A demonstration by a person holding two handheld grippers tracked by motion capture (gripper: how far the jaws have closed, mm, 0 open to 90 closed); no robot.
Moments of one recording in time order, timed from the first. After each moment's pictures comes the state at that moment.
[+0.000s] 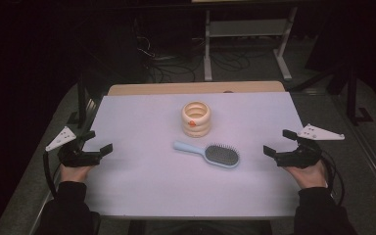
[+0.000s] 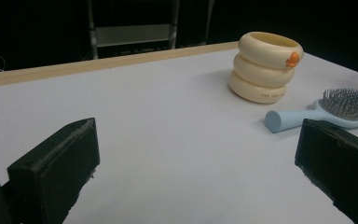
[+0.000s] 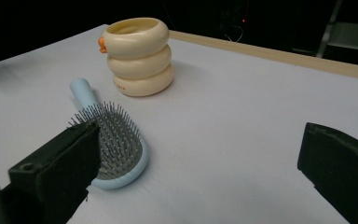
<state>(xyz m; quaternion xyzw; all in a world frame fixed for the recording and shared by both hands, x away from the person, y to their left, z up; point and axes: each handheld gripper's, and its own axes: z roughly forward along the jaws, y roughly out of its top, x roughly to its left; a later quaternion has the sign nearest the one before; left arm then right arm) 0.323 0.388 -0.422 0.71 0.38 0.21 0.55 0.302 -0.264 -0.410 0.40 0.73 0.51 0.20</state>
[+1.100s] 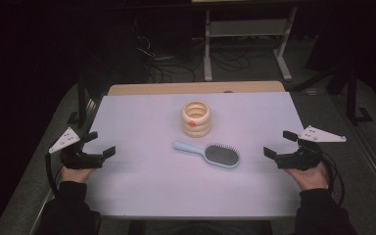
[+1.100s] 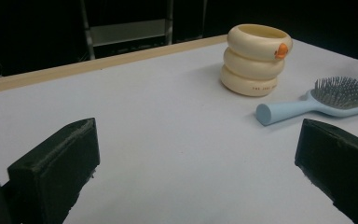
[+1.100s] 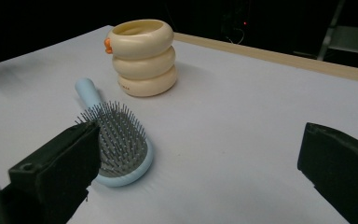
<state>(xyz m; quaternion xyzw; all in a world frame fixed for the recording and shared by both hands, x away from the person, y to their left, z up) 0.314 0.375 -0.415 0.73 0.37 0.22 0.54 0.296 -0.263 -0.408 0.39 0.73 0.51 0.20</state>
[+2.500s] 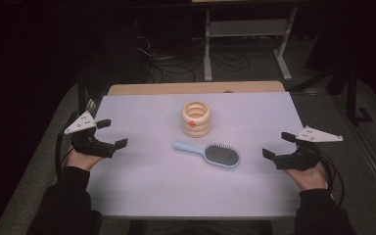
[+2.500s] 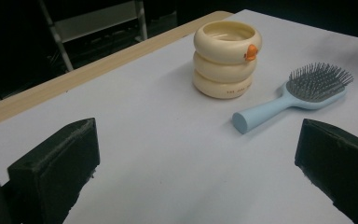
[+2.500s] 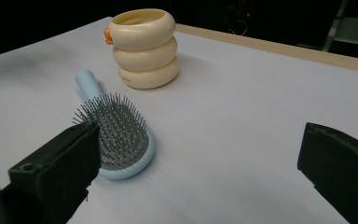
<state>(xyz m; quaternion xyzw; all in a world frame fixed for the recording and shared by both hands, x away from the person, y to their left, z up) 0.339 0.336 -0.371 0.79 0.30 0.20 0.50 0.298 -0.262 -0.412 0.39 0.74 0.50 0.19</state>
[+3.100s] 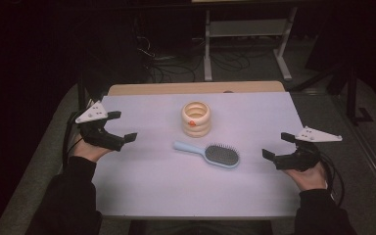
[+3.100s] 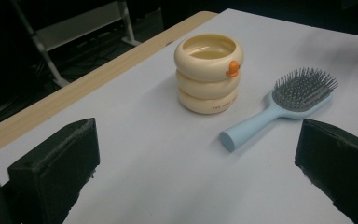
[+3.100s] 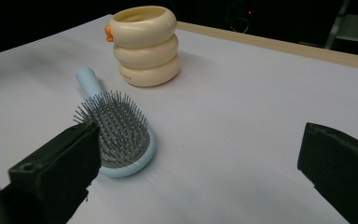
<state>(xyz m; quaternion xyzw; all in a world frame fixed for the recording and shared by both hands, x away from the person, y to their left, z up) 0.353 0.300 -0.346 0.82 0.26 0.19 0.48 0.298 -0.261 -0.412 0.39 0.75 0.50 0.19</state>
